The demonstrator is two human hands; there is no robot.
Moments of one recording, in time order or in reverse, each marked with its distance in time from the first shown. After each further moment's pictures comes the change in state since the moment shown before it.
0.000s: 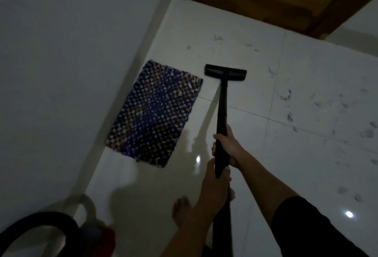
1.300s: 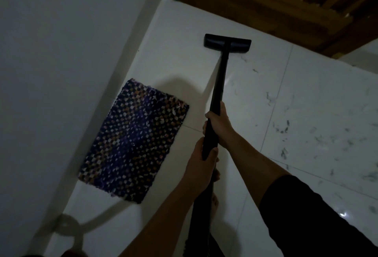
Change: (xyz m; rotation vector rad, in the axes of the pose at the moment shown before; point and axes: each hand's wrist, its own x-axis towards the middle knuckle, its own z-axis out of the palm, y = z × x) left_hand 0.197 0.193 0.060 0.078 0.089 0.014; right_hand 0.197 -0.206 -0.049 -0.025 0.046 -0.024
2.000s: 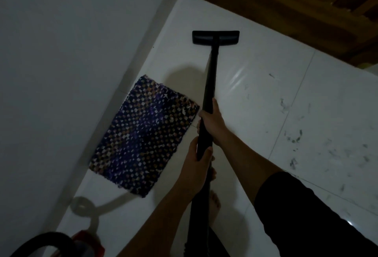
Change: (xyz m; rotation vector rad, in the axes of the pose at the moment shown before) left_hand 0.005 0.021 -0.019 -0.151 0.116 -0.026; right_hand 0.018 -0.013 0.046 -0.183 -0.104 0.028
